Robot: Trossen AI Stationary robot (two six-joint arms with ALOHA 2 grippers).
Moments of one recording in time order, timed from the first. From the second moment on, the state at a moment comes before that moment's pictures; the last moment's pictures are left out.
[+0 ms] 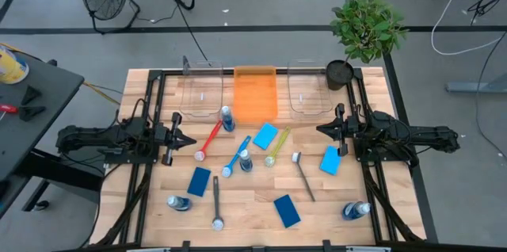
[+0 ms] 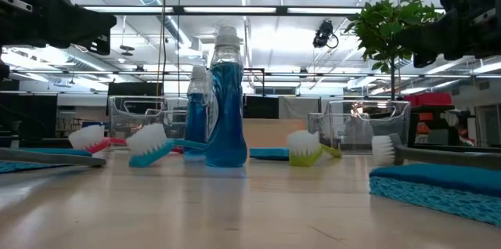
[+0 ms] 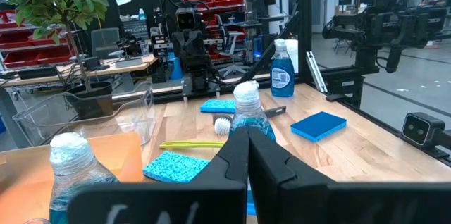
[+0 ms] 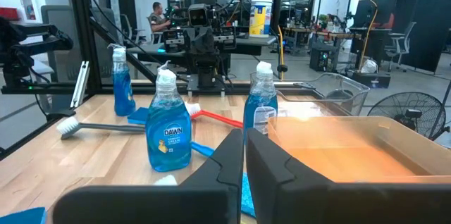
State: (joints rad) left arm -0.03 0.01 0.01 0.06 0.09 0.09; right arm -0.05 0.00 0.02 0.01 -0.01 -0.04
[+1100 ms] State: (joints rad) left arm -0.03 0.01 0.01 0.36 0.07 -0.30; right arm -0.05 0.00 0.02 0.10 -0.04 0.18
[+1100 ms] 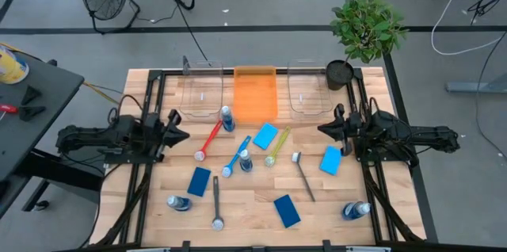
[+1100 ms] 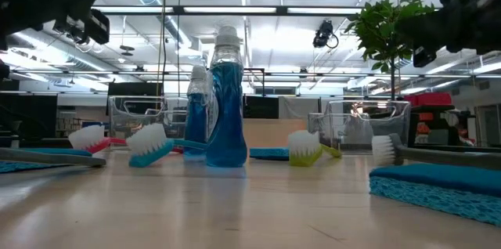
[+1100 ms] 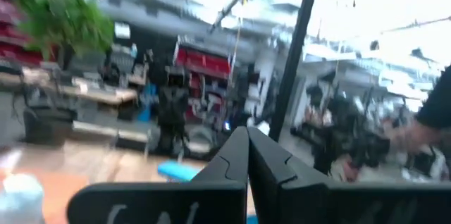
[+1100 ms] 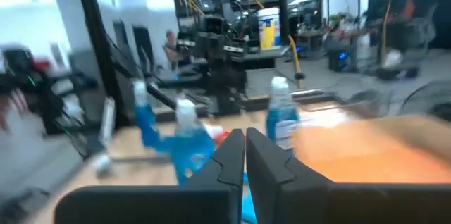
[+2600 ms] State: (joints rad) left arm -0.03 0.45 0.97 -0.43 -0.09 -0.15; right arm -0.05 0.46 0.88 -0.23 0.09 0.30
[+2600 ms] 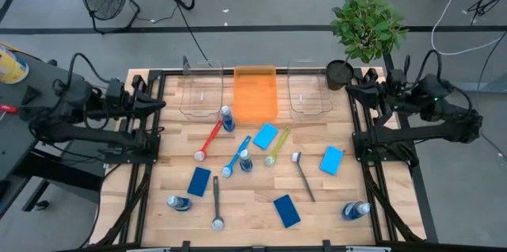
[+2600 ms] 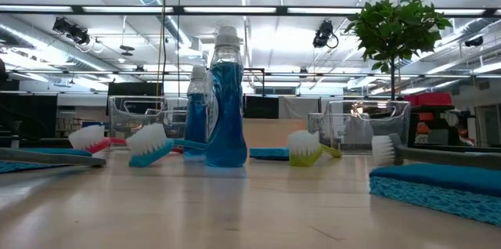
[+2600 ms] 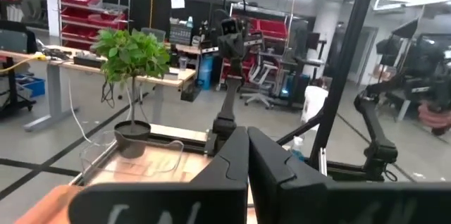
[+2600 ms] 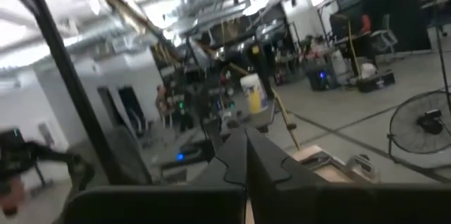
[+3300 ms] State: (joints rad) left arm -0.03 0.71 1.17 -0.56 -0.04 -0.09; right arm -0.05 0.64 1.05 -0.40 0.01 0.22
